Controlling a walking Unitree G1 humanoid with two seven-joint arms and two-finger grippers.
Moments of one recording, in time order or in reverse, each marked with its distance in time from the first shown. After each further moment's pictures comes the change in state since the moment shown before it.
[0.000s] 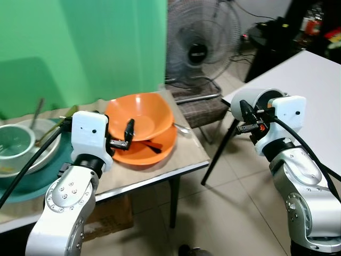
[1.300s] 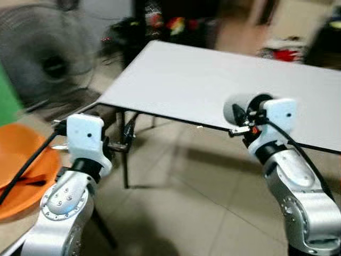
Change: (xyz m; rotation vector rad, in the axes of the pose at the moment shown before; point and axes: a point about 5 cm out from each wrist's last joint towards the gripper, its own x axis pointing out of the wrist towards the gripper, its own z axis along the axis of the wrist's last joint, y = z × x) left arm -0.009 -0.004 0.000 -0.075 -0.007 -0.059; right arm -0.002 0.011 -0.001 0.004 0.027 0.029
